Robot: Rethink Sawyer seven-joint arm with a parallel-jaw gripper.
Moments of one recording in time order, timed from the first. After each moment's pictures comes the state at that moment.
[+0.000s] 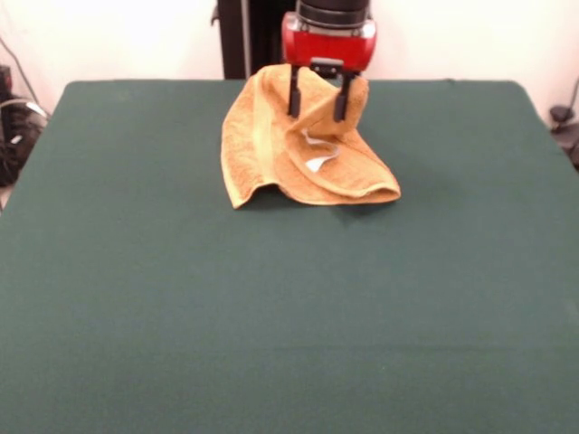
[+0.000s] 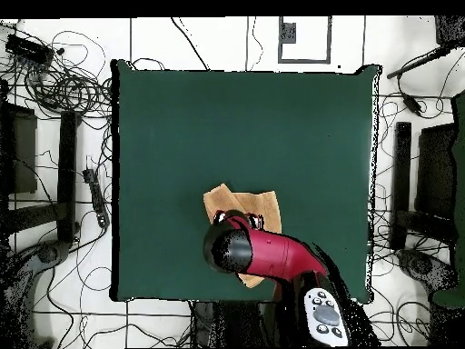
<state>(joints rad) -0.17 -0.69 -0.06 1.97 -0.05 0.19 1.65</state>
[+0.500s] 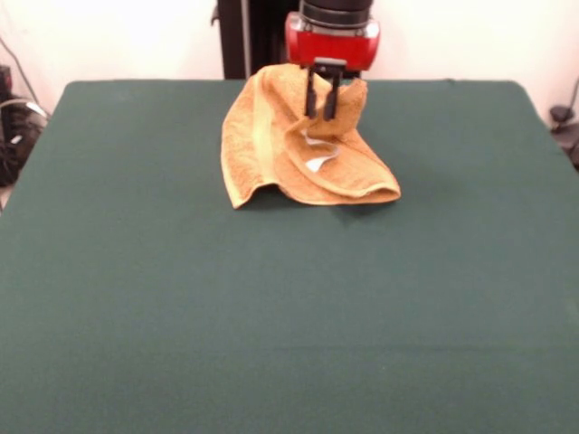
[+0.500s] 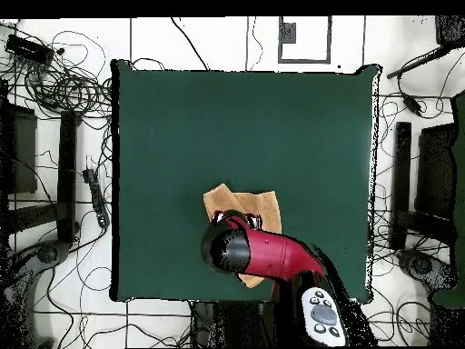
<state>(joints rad) -0.16 -0.69 -0.06 1.97 -0.05 0.19 1.65</state>
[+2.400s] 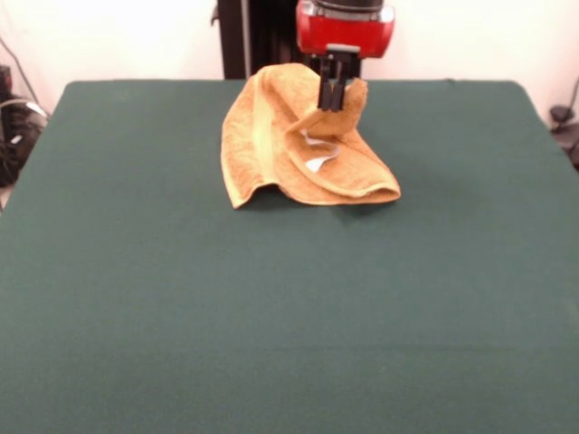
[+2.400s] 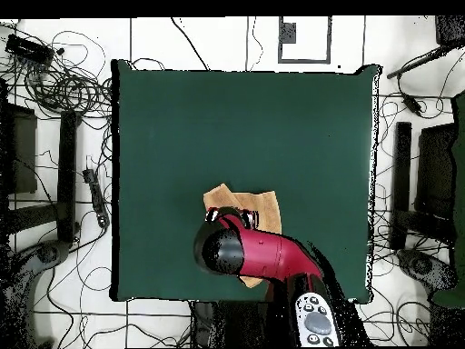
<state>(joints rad) -0.14 -0.74 -0.06 1.97 -0.05 0.19 1.65</state>
